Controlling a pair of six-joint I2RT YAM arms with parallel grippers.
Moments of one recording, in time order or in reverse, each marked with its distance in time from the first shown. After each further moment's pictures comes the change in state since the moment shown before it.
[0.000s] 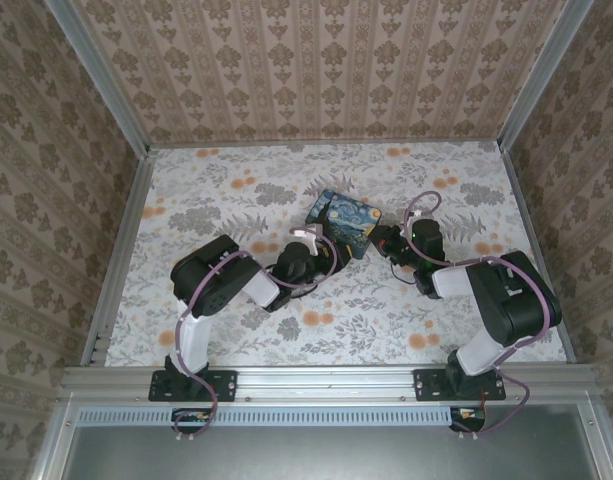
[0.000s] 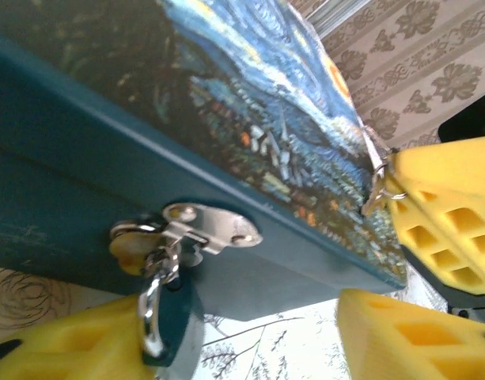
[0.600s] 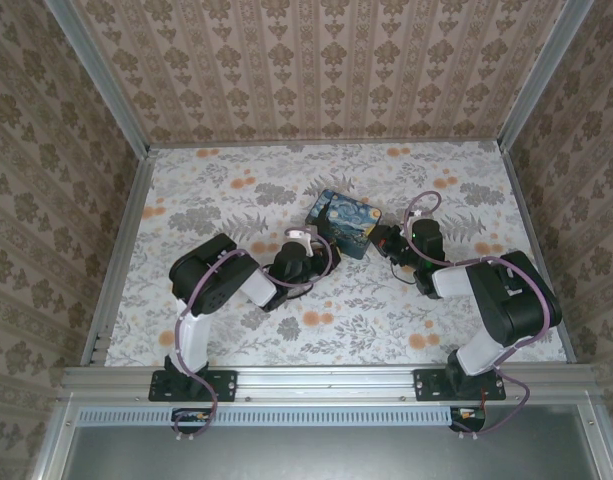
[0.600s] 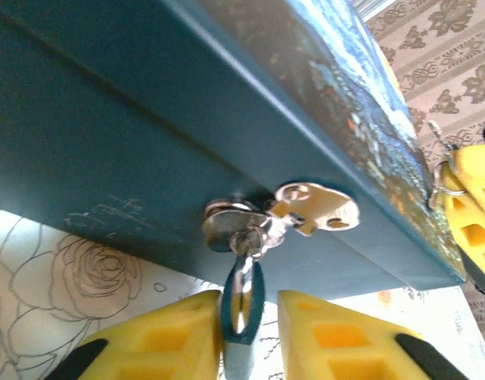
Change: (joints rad) left arm 0.031 0.000 -0.020 -0.031 0.010 -0.021; right arm 0.000 0.000 0.000 0.000 0.000 0.000
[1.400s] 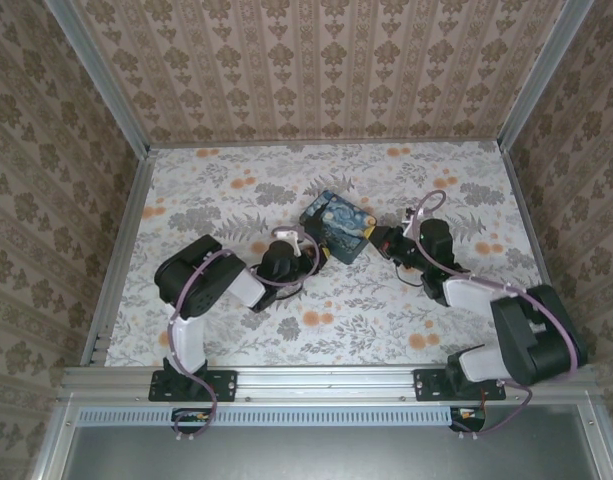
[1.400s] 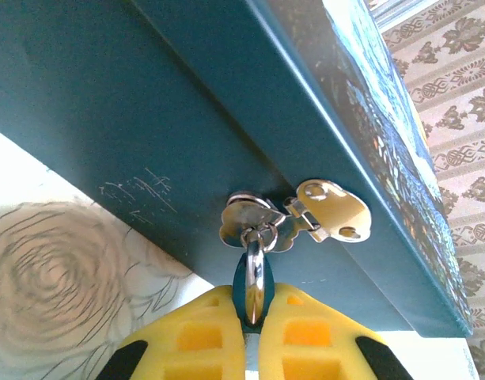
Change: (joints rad) left arm 0.060 -0.094 -0.093 -0.032 0.042 -0.055; right arm 0.016 -0.271 -0.032 -0.174 -0.104 -0.034
